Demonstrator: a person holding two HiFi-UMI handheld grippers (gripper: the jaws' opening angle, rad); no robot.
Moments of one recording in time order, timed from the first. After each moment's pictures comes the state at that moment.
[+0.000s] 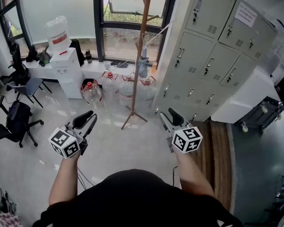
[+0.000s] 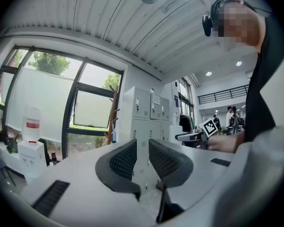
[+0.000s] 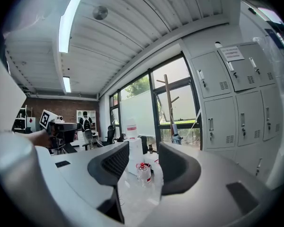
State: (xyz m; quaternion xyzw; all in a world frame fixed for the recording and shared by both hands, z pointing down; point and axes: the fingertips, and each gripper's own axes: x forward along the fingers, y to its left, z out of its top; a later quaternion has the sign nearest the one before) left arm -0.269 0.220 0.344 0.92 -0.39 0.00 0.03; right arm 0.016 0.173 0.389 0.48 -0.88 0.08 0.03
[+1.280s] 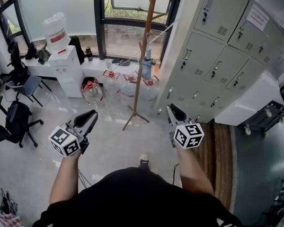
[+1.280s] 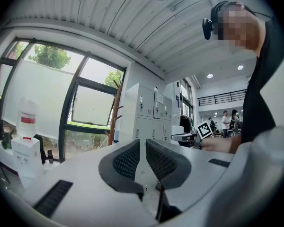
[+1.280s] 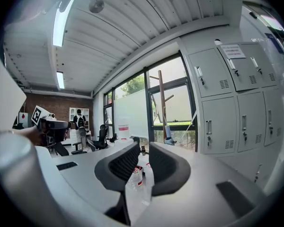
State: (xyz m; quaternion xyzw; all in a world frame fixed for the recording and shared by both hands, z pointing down) left arm -0.278 0.123 0.360 0.93 -0.38 -0.01 0.05; right arm 0.016 0.057 0.401 0.50 -0.86 0.07 0.03
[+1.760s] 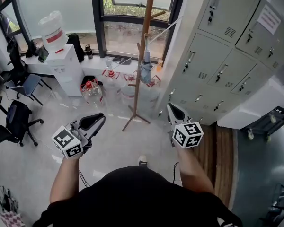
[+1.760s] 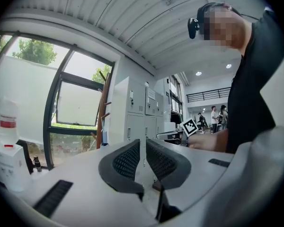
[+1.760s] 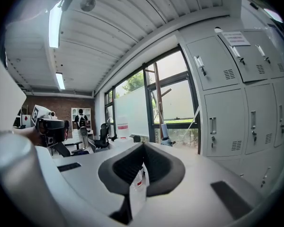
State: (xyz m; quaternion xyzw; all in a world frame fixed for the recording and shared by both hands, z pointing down) left arm -0.202 0.042 0.366 0.95 -0.32 0.01 0.03; right arm 0.044 -0.048 0.419 0.48 -0.87 0.08 0.04
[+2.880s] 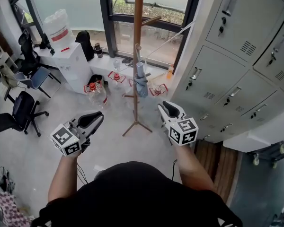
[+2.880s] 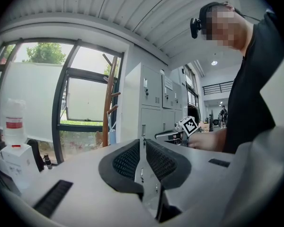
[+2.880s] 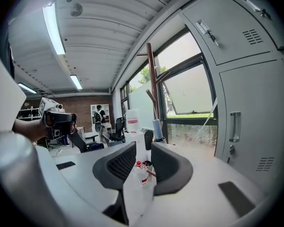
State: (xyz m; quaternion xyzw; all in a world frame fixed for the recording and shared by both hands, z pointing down) left arm -0.083 -0.132 0.376 0.91 -0.40 0.05 0.05; right arm 0.118 -0.254 0.447 0.36 -0.93 0.09 0.08
